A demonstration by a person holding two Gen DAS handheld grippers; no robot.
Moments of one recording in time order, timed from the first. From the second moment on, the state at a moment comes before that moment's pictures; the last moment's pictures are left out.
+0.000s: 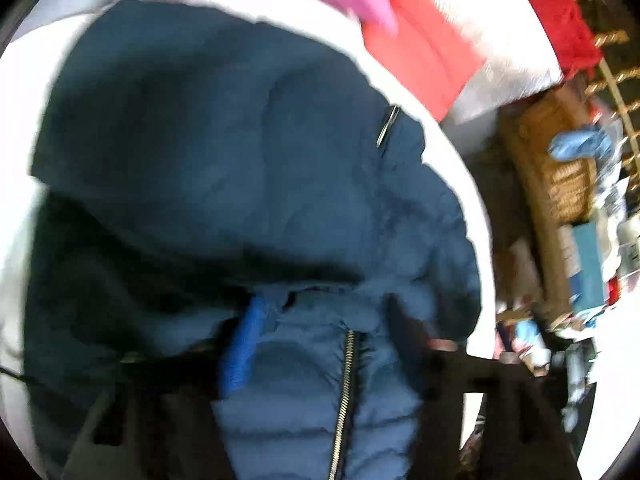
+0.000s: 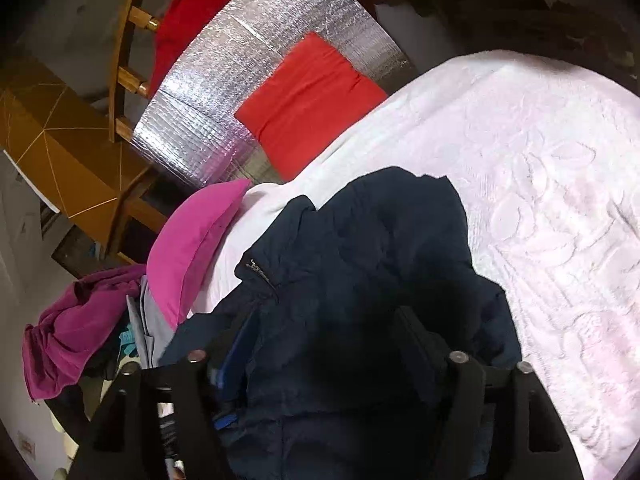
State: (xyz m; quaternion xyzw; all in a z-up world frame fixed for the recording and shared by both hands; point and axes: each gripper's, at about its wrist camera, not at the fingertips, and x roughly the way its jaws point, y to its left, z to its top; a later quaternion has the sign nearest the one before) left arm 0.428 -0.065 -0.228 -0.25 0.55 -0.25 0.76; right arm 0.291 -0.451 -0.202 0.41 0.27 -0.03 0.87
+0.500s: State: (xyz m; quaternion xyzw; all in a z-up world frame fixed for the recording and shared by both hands) left arm 0.464 0.076 -0.260 -0.47 0.49 -0.12 0.72; right arm 0.310 -0.422 -0.207 0.36 0.29 -0.02 0.89
